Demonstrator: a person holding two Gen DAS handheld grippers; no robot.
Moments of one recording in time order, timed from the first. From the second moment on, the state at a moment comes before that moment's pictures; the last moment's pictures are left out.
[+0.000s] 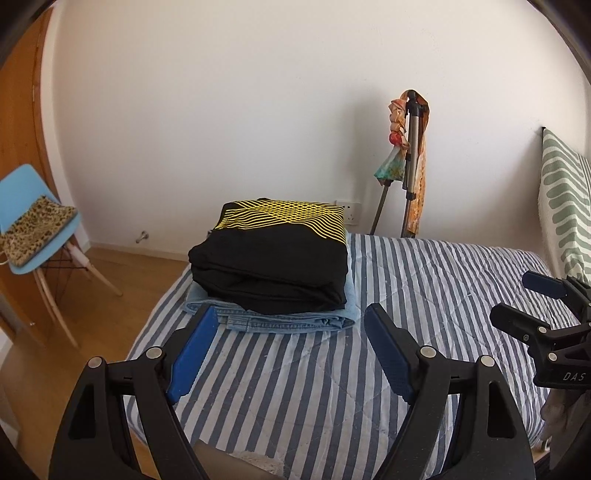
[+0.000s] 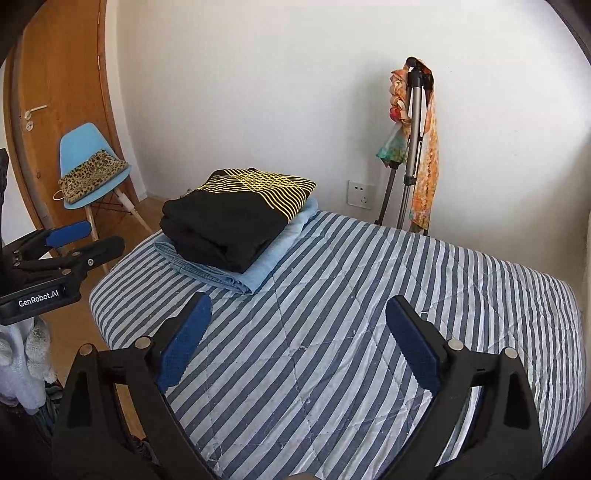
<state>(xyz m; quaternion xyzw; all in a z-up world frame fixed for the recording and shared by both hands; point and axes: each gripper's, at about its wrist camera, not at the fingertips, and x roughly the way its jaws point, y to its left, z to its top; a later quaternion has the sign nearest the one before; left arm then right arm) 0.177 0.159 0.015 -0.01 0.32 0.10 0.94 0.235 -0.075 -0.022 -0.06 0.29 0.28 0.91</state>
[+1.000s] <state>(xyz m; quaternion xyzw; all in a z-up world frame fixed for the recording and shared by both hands) 0.176 0.162 0.016 -0.01 0.31 0.10 0.94 0.234 -0.077 -0.026 -0.06 0.29 0.28 0.91</state>
